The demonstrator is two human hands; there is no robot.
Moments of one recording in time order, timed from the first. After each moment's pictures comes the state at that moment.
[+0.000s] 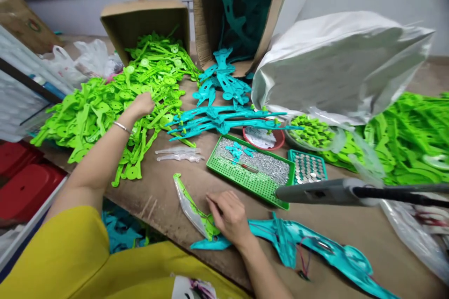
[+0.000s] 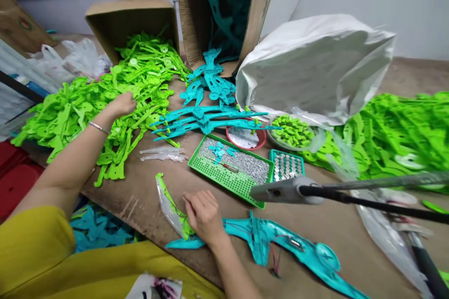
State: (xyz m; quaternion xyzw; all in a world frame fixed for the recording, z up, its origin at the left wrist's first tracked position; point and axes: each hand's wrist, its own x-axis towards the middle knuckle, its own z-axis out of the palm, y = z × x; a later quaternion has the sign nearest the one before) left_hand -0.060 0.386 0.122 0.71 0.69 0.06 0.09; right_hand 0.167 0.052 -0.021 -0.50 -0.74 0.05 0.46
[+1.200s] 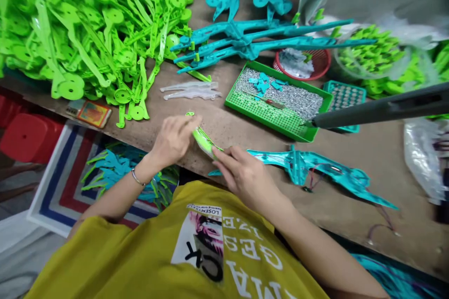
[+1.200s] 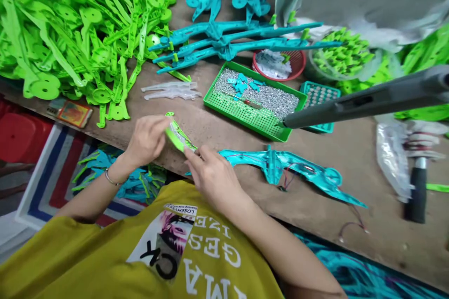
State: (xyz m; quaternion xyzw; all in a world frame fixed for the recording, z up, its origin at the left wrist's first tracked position) left_hand -0.089 0.111 -0.004 0.91 0.32 0.24 0.05; right_hand 0.135 0.001 0.030 -0.54 -0.80 0.15 0.23
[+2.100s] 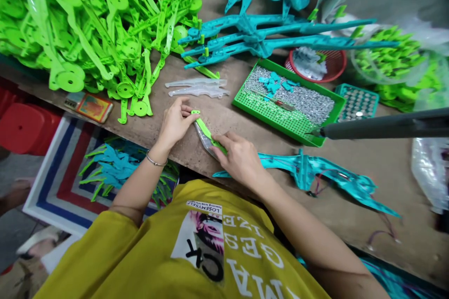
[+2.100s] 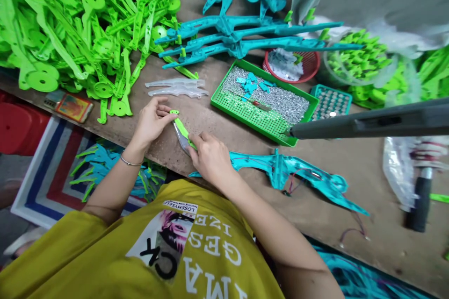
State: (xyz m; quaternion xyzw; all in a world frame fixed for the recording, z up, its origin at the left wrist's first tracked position) left_hand -0.065 0.153 -0.028 0.63 0.59 0.30 0.41; right_hand 0.116 0.049 0.021 -0.64 -0.72 0.26 0.04
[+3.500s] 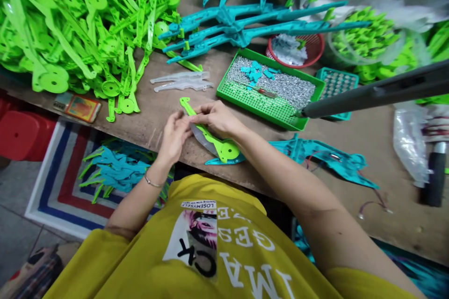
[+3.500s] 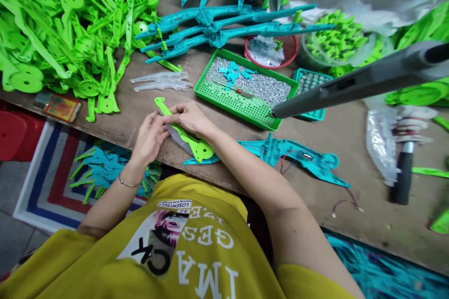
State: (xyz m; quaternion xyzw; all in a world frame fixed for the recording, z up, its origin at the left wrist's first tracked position) left_hand -0.028 0.084 -0.023 0.30 0.48 0.47 0.68; right_hand 0.120 0.113 0.000 -0.50 -0.39 0.71 0.32
